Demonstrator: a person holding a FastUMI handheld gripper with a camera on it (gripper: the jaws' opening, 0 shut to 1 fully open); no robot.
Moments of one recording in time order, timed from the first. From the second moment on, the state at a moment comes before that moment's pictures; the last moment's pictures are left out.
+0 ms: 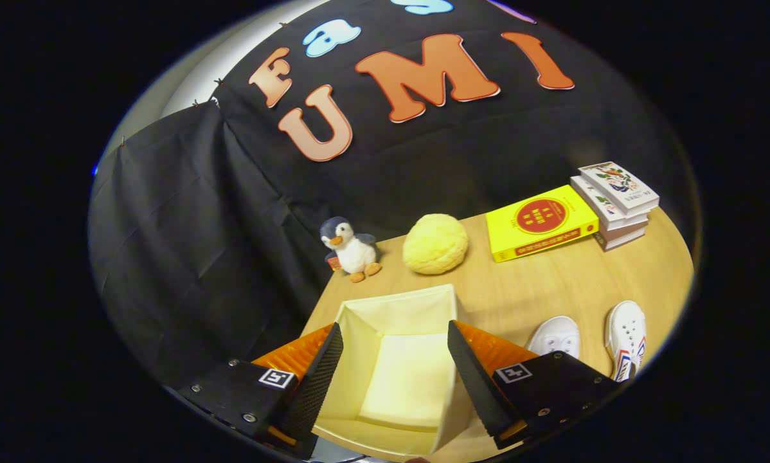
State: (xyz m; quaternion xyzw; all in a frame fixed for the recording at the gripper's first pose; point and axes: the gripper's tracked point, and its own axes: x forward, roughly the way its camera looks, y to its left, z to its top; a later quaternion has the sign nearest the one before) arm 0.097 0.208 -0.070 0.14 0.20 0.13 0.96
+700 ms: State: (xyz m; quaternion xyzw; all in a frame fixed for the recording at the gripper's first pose) arm 0.091 0.028 -0.174 0.08 0.22 -0.05 0.97
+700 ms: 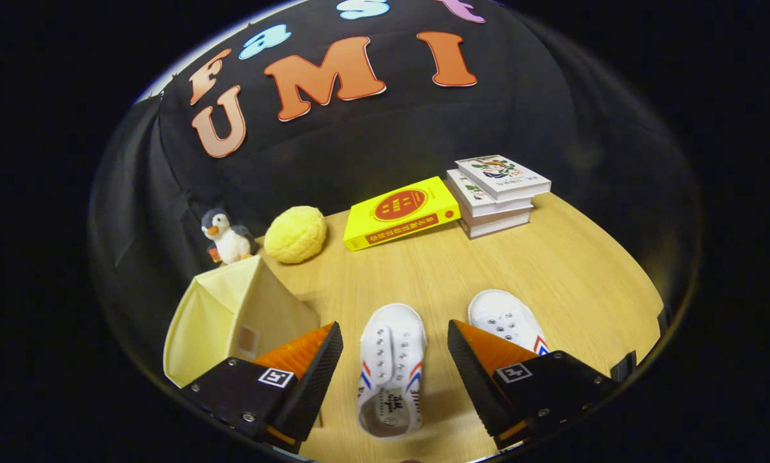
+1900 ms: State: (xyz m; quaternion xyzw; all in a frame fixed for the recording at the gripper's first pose) arm 0.083 0.053 -0.295 0.06 0.45 0.10 0.89
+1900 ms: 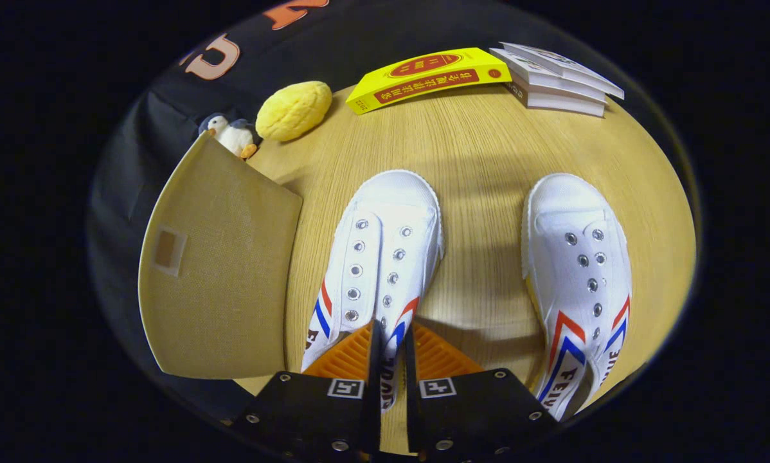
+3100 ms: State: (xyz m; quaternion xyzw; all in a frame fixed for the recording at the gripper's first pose) arm 0.070 0.094 -0.125 0.28 0.29 0.15 0.90
